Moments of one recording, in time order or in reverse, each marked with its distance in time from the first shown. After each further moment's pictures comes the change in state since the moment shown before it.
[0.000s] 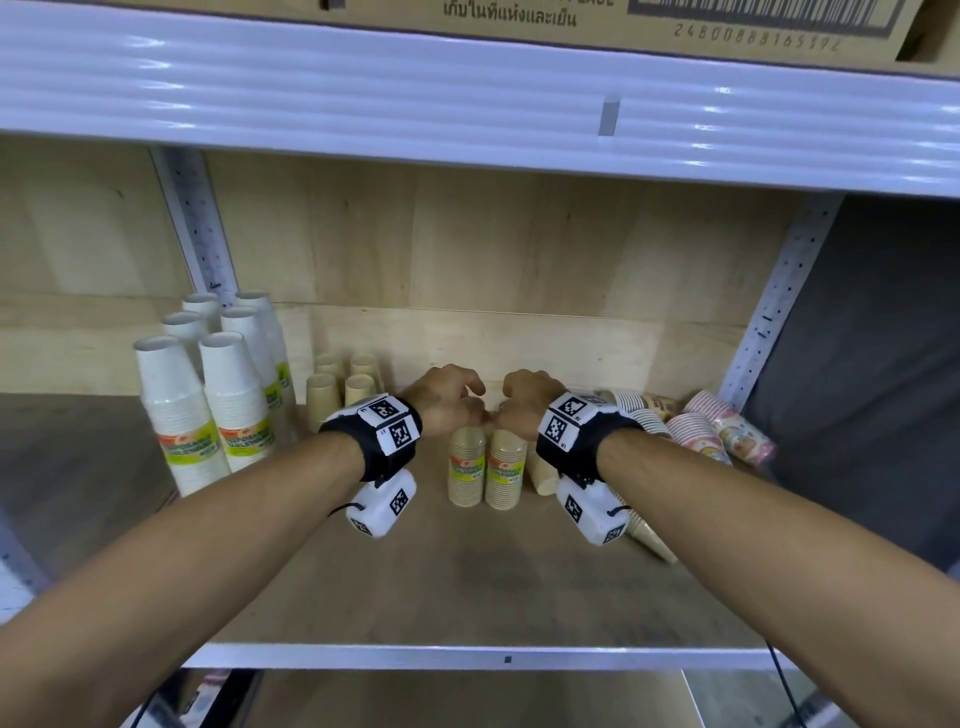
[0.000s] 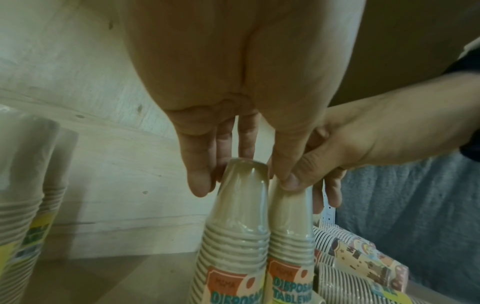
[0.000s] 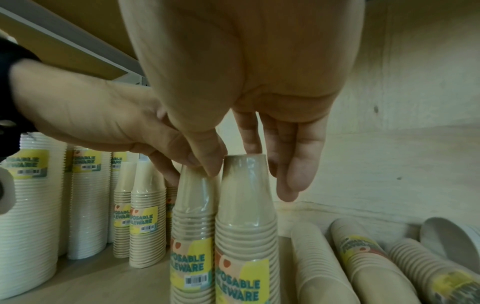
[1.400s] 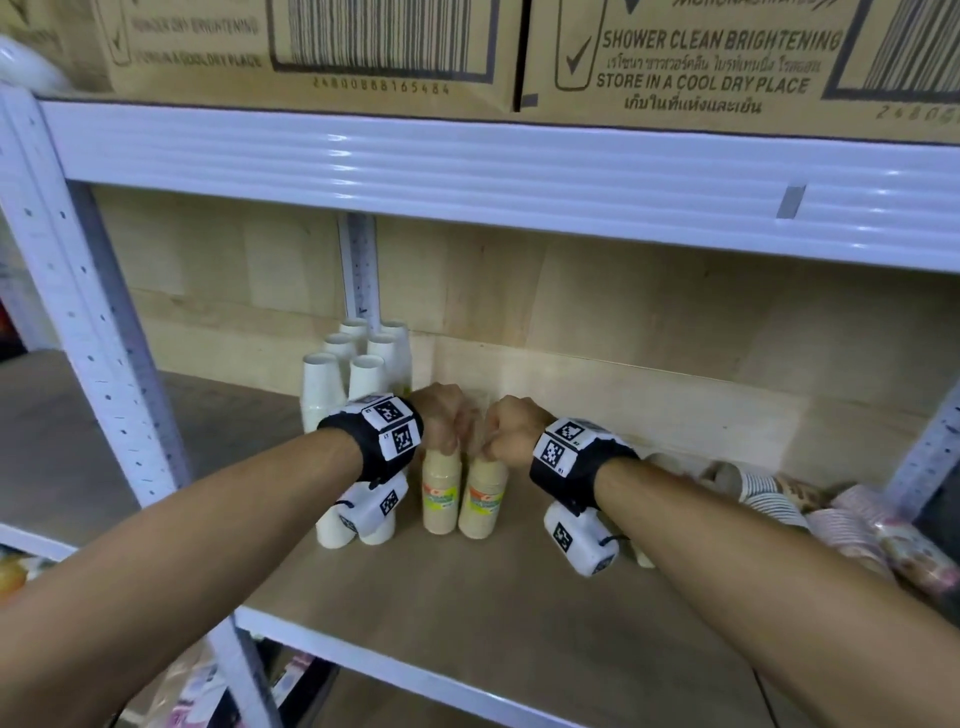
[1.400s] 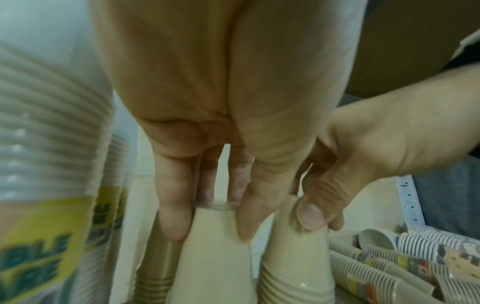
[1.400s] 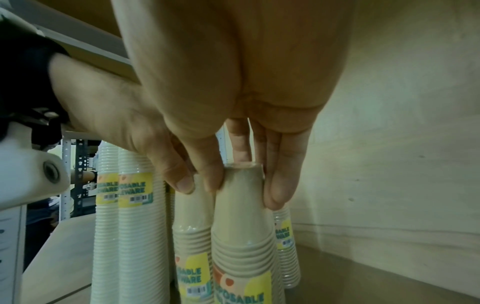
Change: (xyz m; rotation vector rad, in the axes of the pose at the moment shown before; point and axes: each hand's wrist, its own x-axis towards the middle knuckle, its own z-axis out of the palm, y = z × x) left_hand -0.062 -0.055 -0.087 0.332 -0.051 -0.282; right_hand 0.002 -0.128 0.003 0.107 -0.111 -0.337
